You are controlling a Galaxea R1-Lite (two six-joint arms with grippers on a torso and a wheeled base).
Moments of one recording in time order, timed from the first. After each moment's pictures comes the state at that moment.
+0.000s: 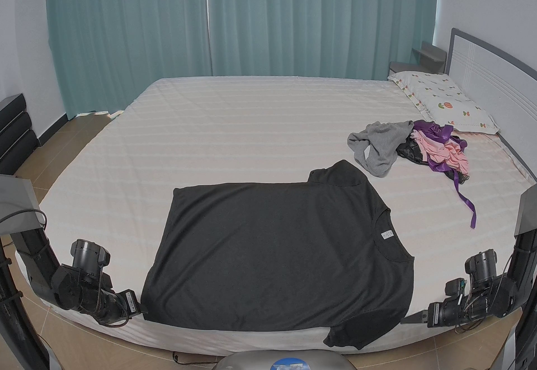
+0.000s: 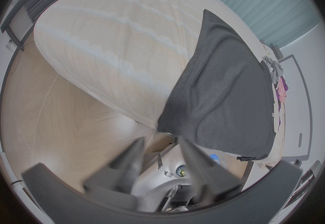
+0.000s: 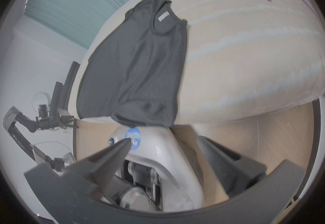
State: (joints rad) left arm 0.00 2.03 -0.29 -0.57 -0.15 -0.48; right arm -0.01 2.12 -0.04 -0.96 0.42 0.20
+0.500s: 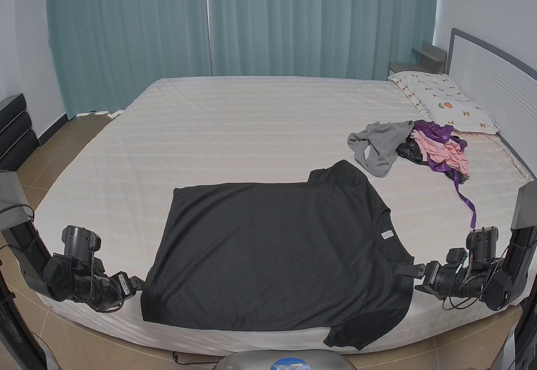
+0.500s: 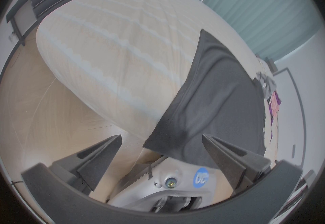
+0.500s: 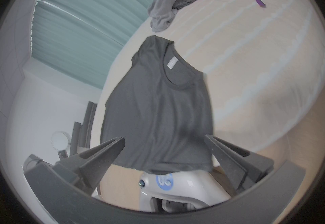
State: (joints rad) left arm 0.04 1.97 -0.34 -0.57 -0.16 -0.53; right arm 0.03 2.11 -0.14 -1.22 0.44 0.62
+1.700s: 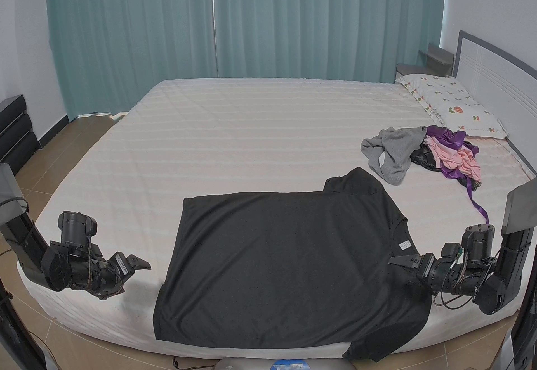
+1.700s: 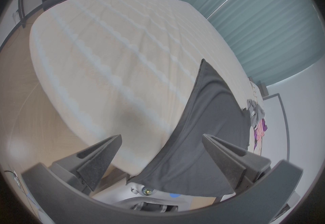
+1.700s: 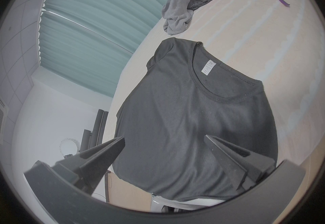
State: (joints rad) left arm 0.05 1.94 -0.41 -0.58 -0.22 -0.68; right arm 0.08 2.17 -0.15 -1.41 0.43 0.75
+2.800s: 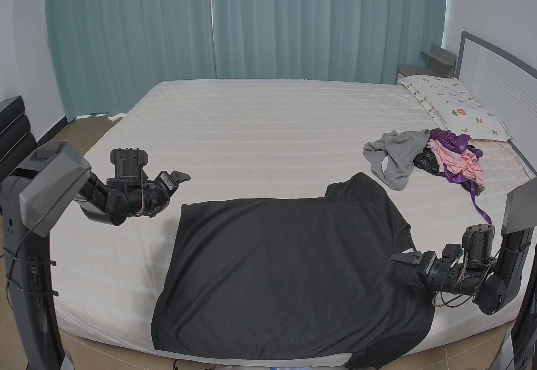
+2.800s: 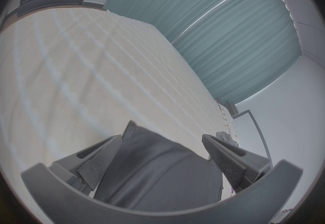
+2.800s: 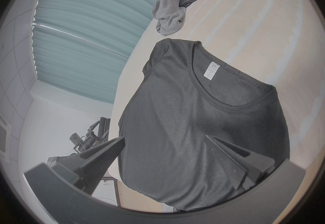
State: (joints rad) left arm -0.07 2.35 -1.25 -0.56 -0.21 -0.81; right arm 0.08 2.17 -0.14 -1.42 0.43 0.86
